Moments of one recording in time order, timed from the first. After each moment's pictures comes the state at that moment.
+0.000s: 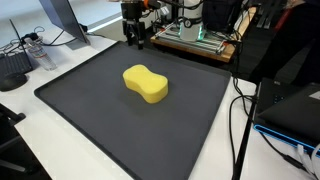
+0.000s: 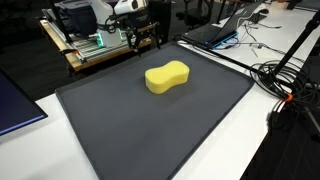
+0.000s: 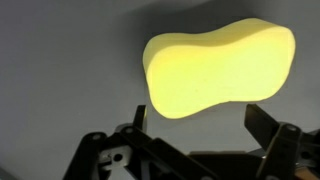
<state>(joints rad) -0.08 -0.06 -0.03 -2.55 0.28 2.73 -0.06</state>
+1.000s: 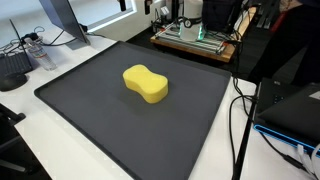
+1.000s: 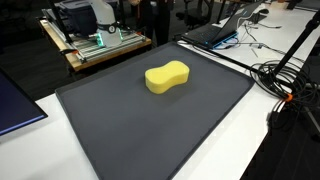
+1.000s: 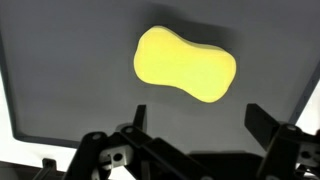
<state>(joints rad) 0.02 -0.15 0.02 -2.17 -0.07 2.10 -0.11</state>
